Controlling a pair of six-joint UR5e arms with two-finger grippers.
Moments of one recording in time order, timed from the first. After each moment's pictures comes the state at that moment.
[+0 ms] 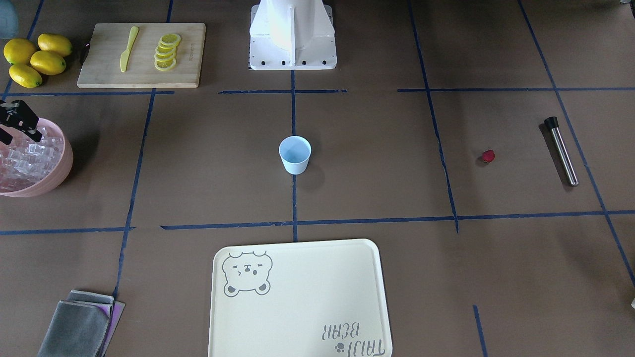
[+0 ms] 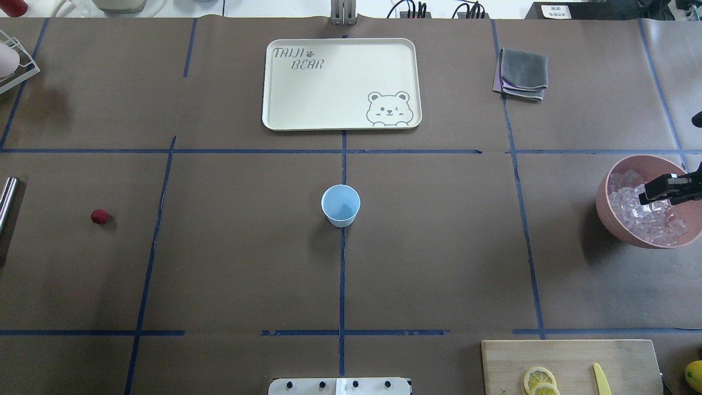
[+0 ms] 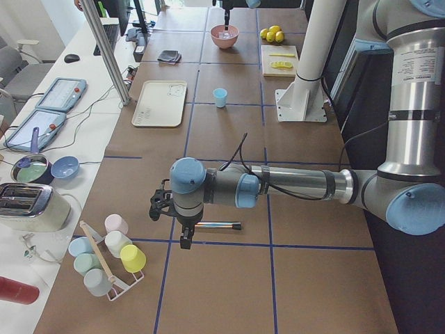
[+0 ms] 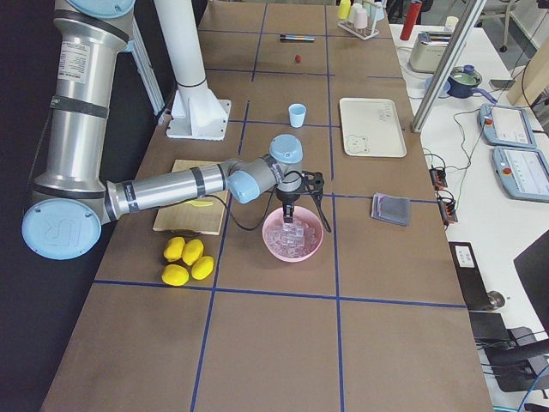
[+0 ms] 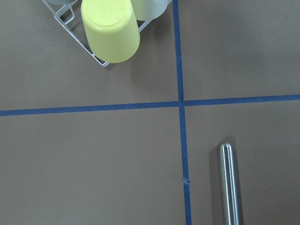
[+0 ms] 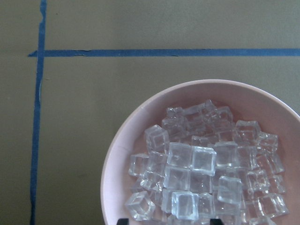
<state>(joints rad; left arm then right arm) -1.61 -1.53 -1.67 -1.62 -2.34 0.02 1.09 -1.76 1.94 -1.23 2.24 0.68</state>
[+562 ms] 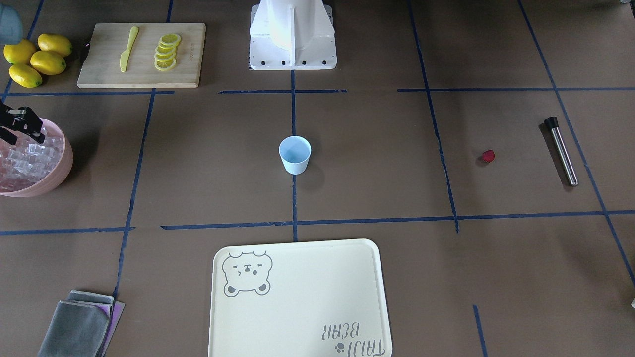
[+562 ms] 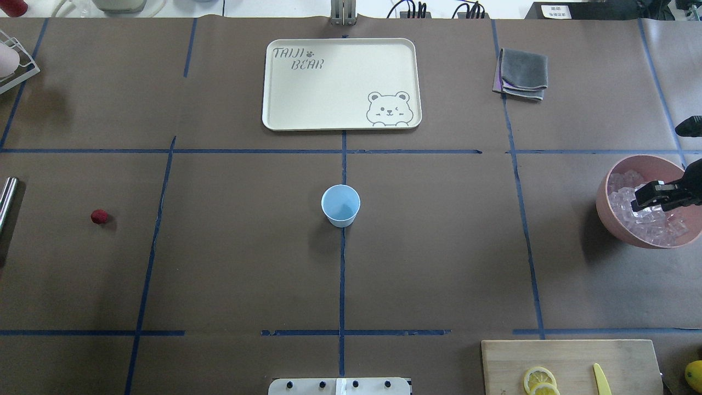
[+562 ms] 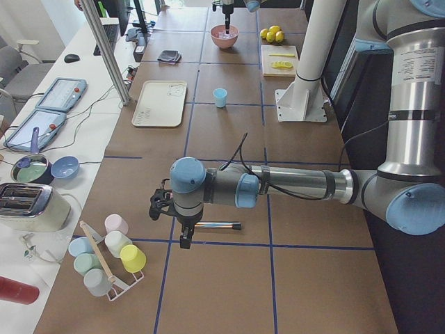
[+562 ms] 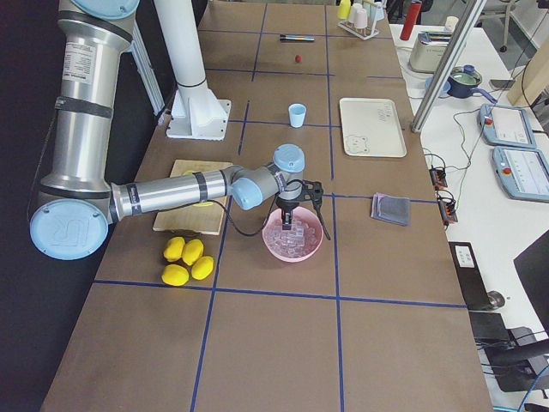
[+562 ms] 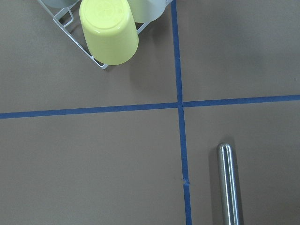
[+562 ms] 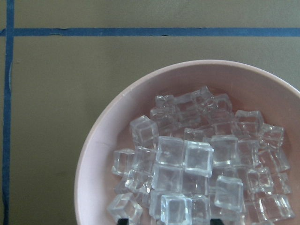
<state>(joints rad) -1.61 -1.53 -1.67 -1.62 -2.34 0.02 1.06 -1.73 1.87 -1.23 2.24 0.68</state>
